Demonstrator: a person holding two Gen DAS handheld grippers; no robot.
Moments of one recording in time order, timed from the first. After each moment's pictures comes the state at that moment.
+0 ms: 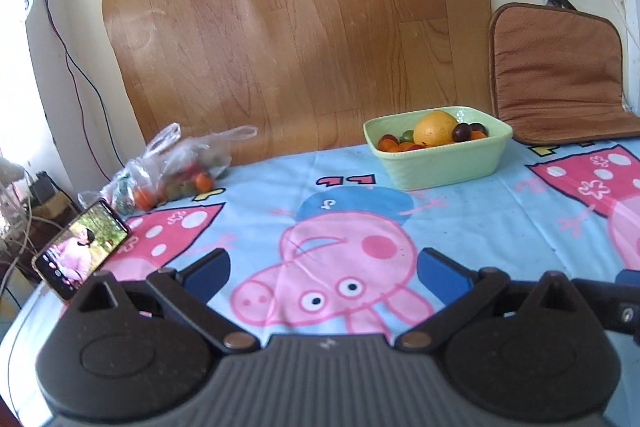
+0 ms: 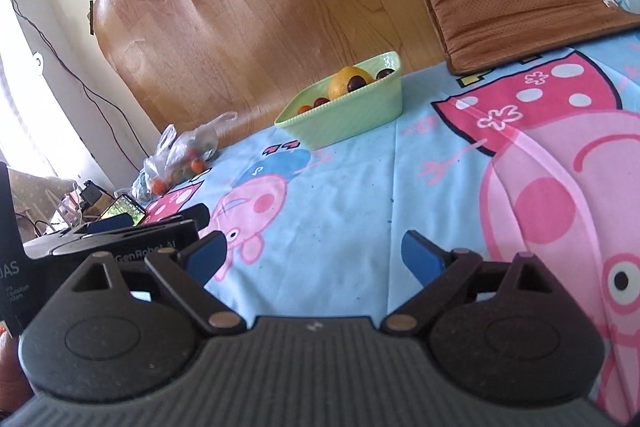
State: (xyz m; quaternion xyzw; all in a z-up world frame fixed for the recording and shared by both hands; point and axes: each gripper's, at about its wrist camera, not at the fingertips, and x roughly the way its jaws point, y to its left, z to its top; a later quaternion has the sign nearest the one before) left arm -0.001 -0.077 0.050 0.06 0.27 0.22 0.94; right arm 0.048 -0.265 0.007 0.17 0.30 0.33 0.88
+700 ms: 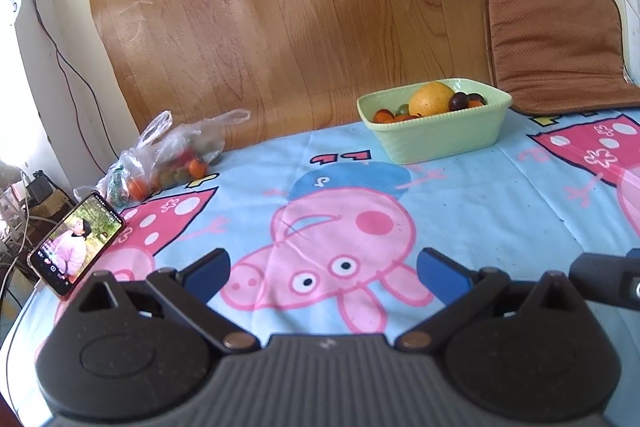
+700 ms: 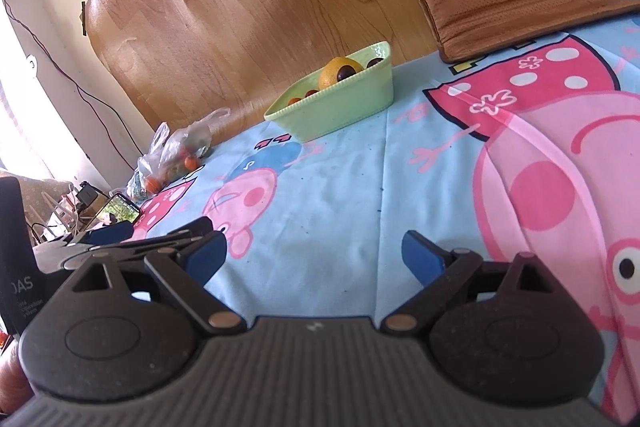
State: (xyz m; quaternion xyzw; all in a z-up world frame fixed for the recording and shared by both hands) left arm 0.009 -0.081 0.030 0.07 0.29 0.22 0.93; right arm 0.052 -0.269 -0.004 0.17 0.31 0.33 0.87
